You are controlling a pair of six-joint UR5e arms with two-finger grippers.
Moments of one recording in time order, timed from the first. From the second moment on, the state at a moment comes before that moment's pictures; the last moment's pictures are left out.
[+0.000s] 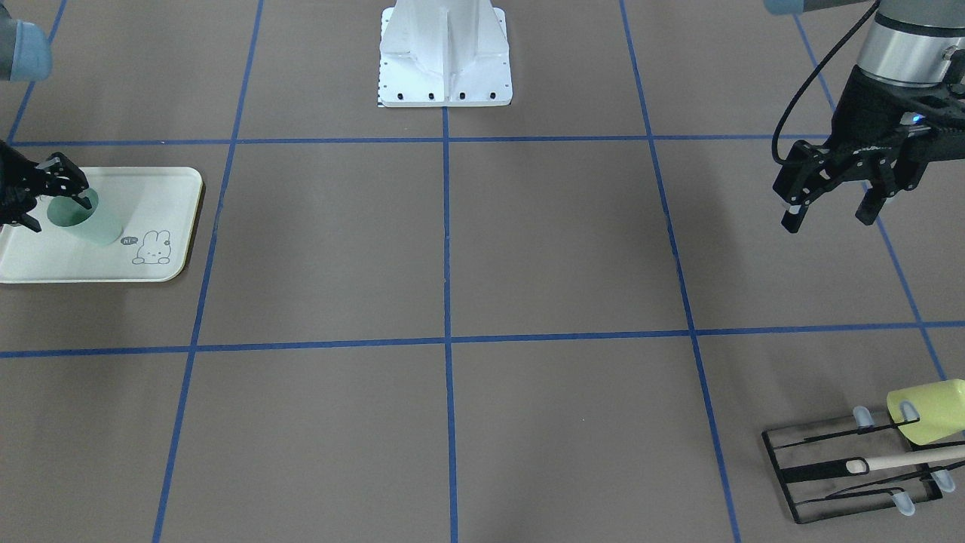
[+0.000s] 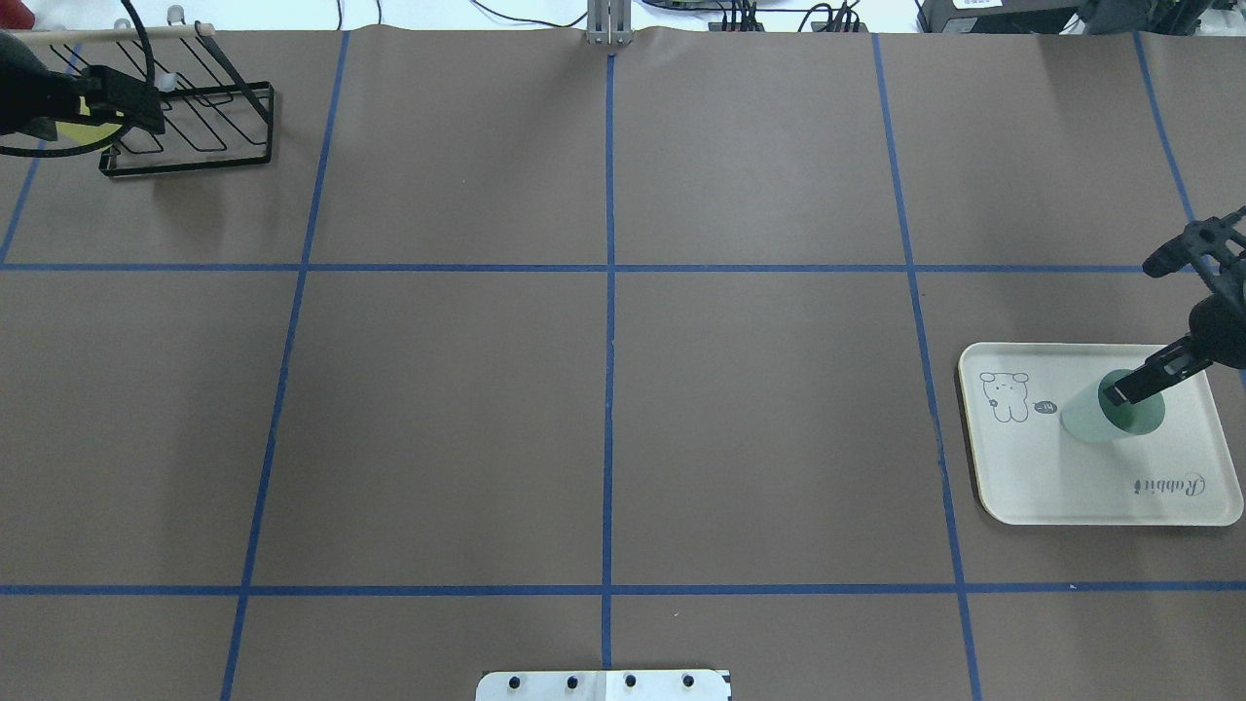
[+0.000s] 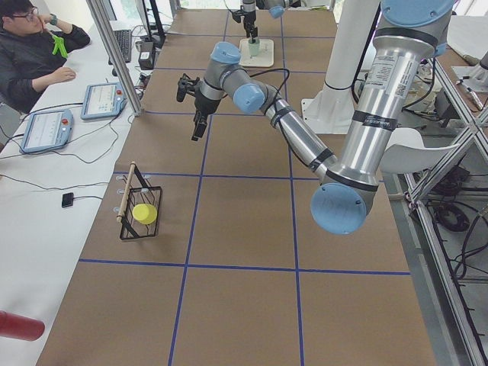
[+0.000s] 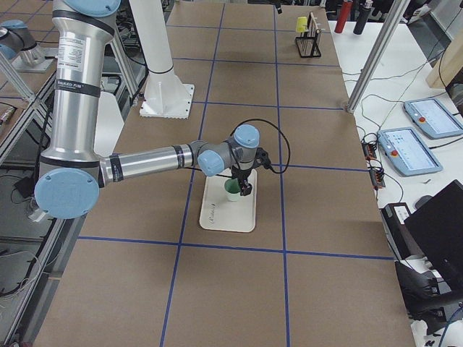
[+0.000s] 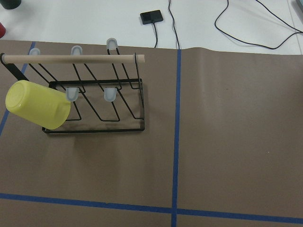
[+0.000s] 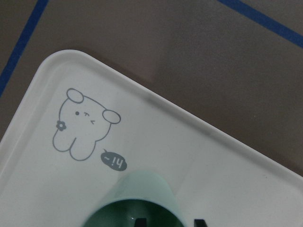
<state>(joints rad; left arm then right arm) -1.09 -1.84 -2.08 -1.58 -1.93 -0.89 1.05 -1.71 1.85 -1.27 2.31 0.19</state>
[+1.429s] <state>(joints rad) -1.63 -1.47 -1.82 -1.55 -2.33 0.13 1.46 -1.53 1.84 -1.75 2.39 -0.07</state>
